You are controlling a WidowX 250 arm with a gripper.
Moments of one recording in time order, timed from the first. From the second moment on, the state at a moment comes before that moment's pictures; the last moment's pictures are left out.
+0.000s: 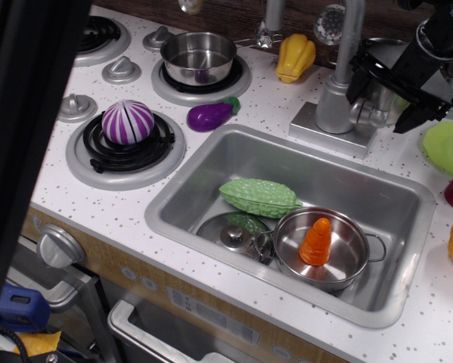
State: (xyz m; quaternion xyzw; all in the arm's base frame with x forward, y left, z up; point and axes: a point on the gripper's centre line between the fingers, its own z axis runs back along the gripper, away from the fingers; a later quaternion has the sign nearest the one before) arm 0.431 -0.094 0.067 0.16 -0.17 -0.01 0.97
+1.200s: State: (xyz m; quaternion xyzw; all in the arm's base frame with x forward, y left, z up) arm 0.455 -0.089 0.085 0.12 -0.21 0.02 0.97
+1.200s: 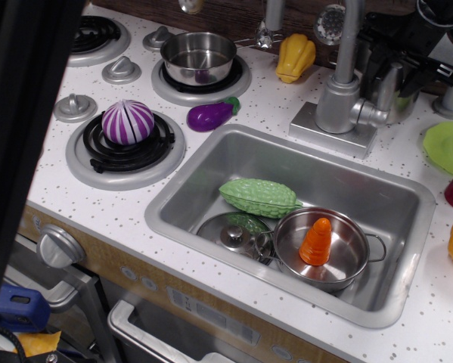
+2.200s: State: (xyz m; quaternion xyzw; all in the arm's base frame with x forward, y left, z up) arm 0.403 -0.104 0.059 -0.02 -0.05 0.14 0.99
